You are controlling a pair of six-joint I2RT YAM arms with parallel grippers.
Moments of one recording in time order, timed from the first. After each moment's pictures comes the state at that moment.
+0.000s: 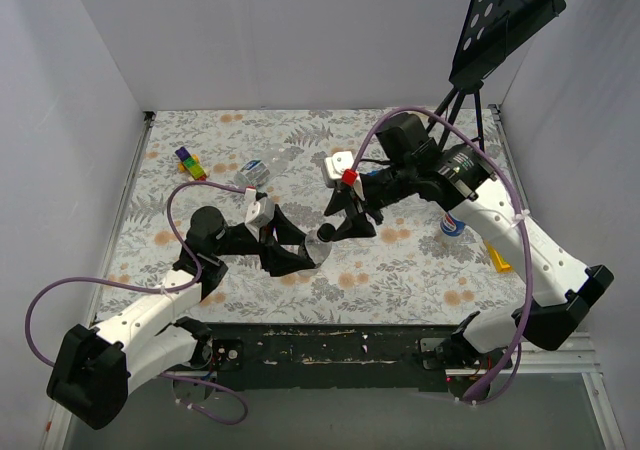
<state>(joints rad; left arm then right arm) -0.49 0.96 0.45 0.61 1.09 -0.30 0.79 1.40 1.69 -1.04 -0.86 -0.69</state>
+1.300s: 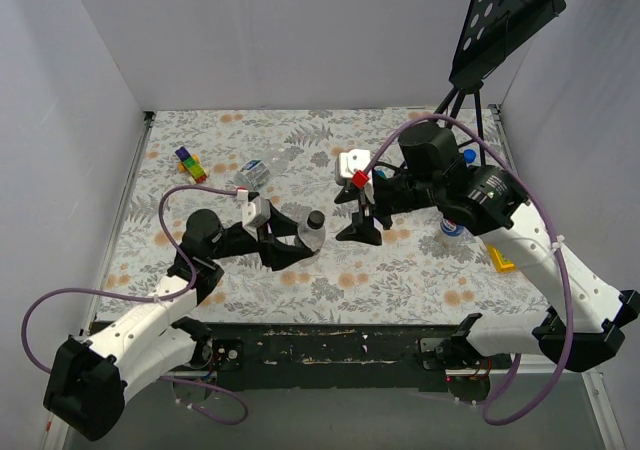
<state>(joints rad) -0.49 0.87 0.45 0.53 0.90 -0.19 0.86 1.25 1.60 -0.92 -0.61 -0.47</state>
